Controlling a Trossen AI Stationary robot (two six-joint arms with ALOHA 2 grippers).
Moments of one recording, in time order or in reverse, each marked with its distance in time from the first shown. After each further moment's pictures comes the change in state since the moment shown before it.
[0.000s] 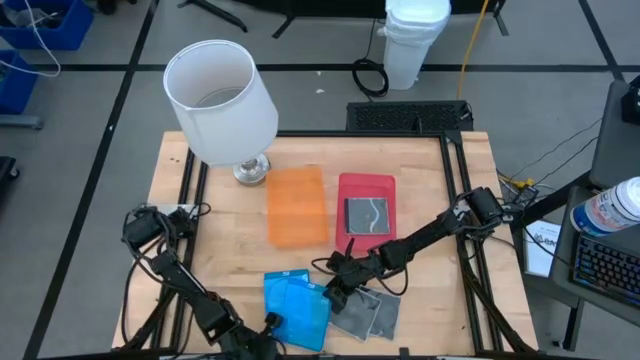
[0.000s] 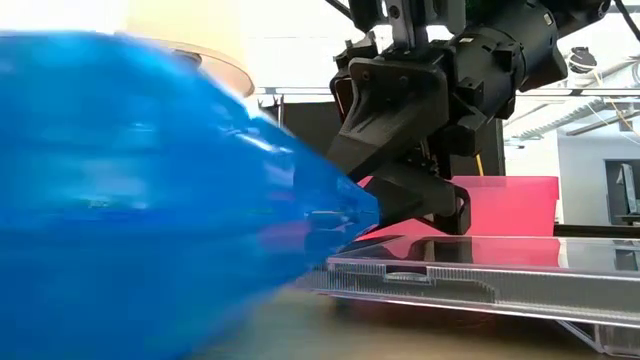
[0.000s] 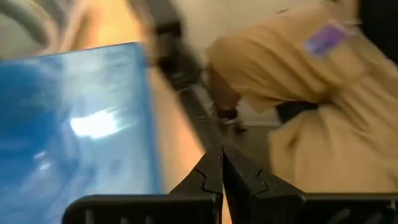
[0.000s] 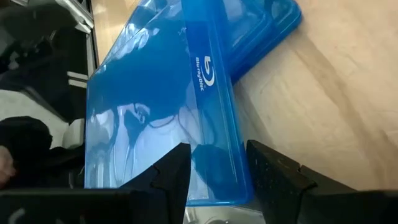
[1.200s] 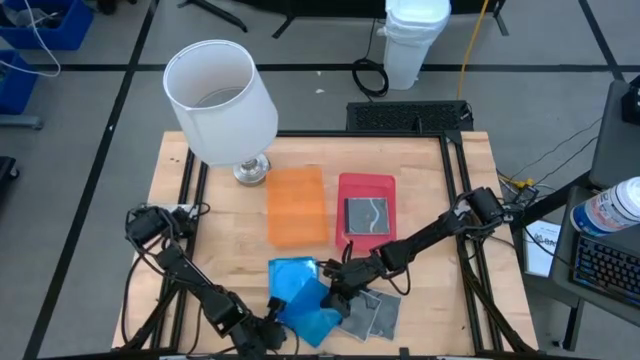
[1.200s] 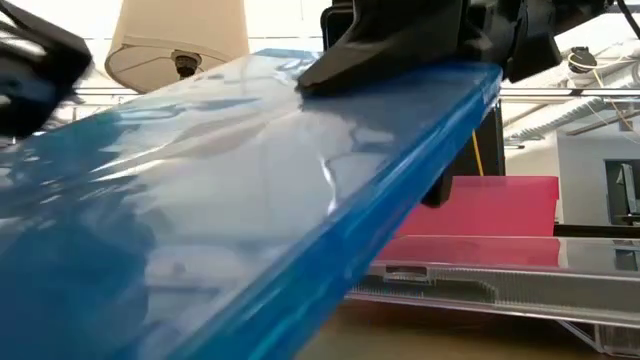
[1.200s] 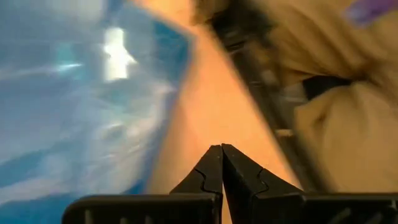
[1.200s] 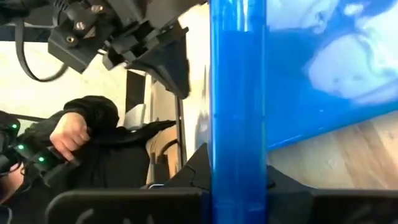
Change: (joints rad) left arm 0.057 -0.023 -0.005 -0.142 0.028 -0.010; right arm 0.009 -0.017 0.001 0.178 -0.123 -0.054
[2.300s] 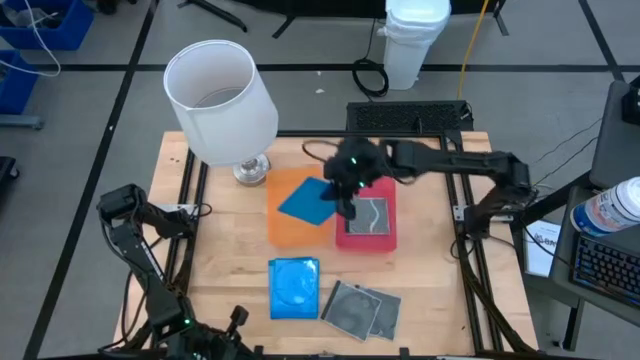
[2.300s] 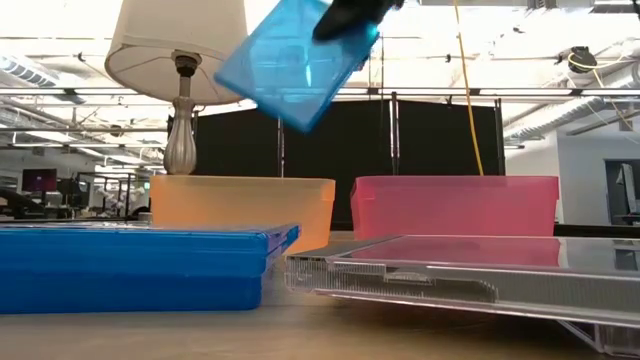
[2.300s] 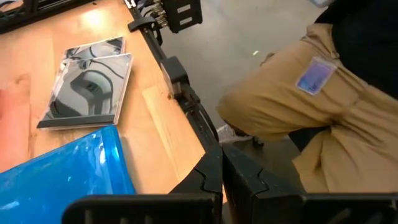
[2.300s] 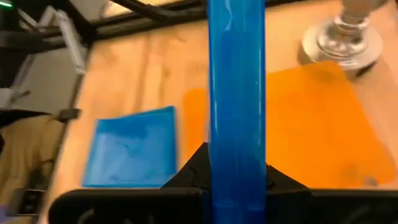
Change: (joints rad) left arm -0.242 -0.269 0.000 -0.128 -0.280 0.000; right arm -0.558 -0.255 0.584 -1.107 -0.130 -0.927
